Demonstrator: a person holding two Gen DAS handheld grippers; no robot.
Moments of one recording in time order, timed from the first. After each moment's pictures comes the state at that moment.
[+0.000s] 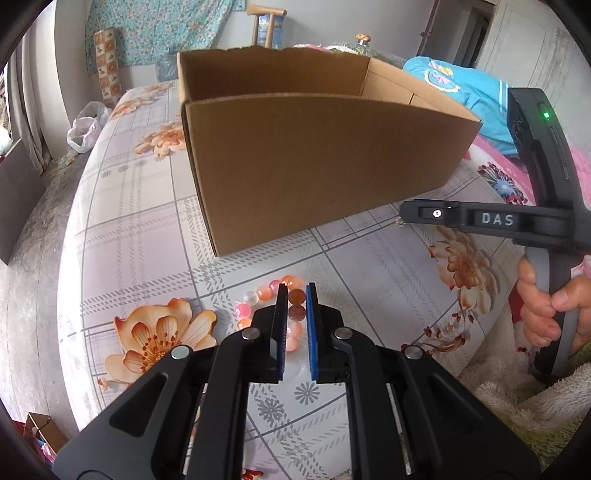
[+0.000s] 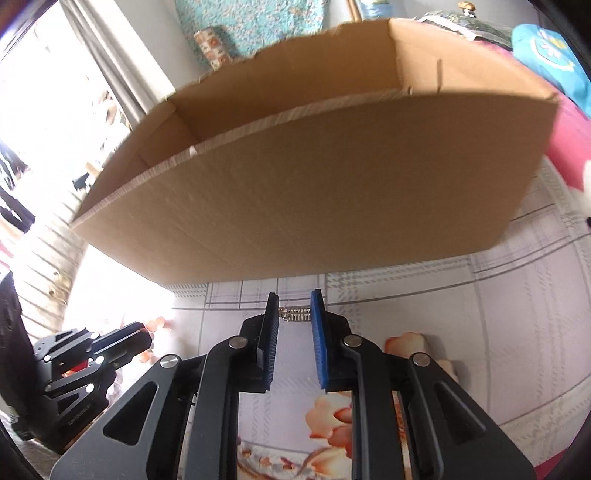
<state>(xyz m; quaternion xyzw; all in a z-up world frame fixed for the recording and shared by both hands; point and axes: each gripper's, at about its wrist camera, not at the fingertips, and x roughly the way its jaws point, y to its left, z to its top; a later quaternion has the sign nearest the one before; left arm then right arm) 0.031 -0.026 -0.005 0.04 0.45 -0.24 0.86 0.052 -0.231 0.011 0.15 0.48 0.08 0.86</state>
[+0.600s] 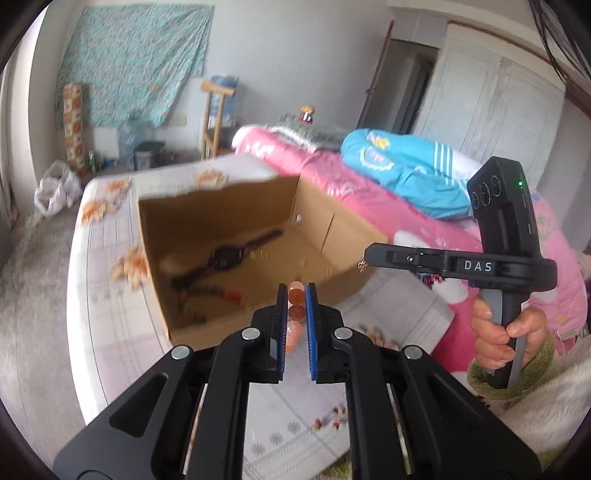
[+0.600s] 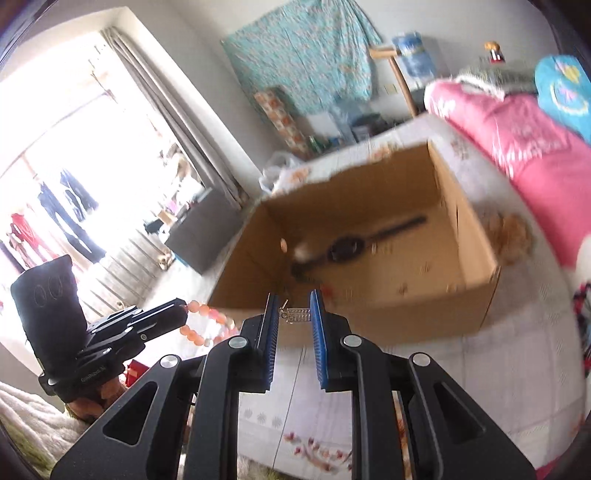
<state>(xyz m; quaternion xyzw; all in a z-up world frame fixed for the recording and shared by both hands) 0.041 -0.045 0.130 0.01 0.32 -0.35 0.88 0.022 -0.273 0.119 0.21 0.36 0.19 0.89</state>
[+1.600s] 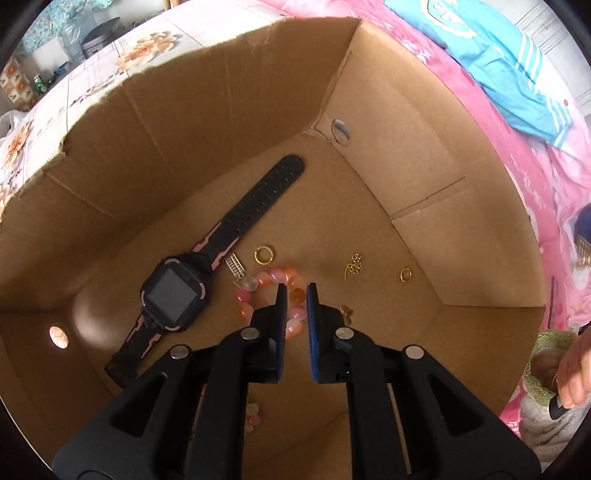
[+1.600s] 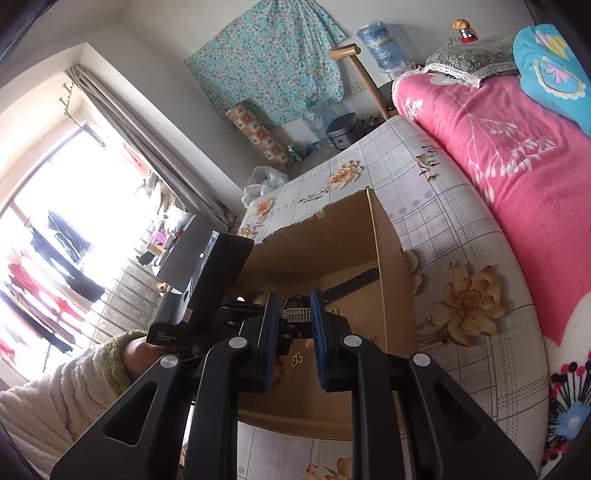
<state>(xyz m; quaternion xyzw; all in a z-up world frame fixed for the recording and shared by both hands) 0.253 -0.197 0.003 0.13 0.62 -0.32 0.70 0.120 -0.355 0.108 0.27 0.37 0.16 0.87</state>
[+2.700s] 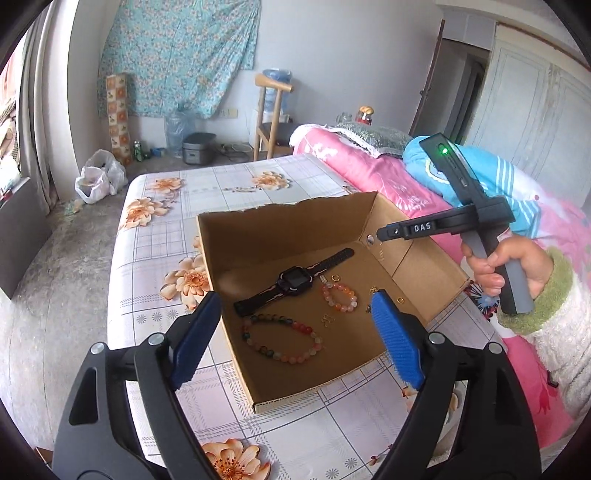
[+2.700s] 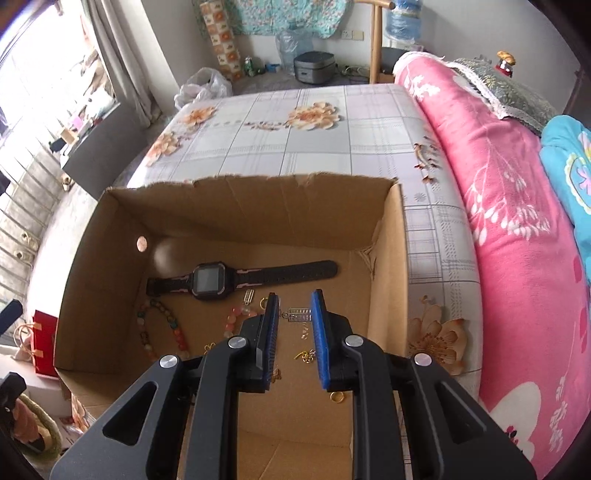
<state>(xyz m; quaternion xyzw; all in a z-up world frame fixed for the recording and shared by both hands) 0.106 -0.026 0.126 0.01 0.35 -0.24 0.90 0.218 -0.285 0.090 0.03 0.53 0.06 0.84</state>
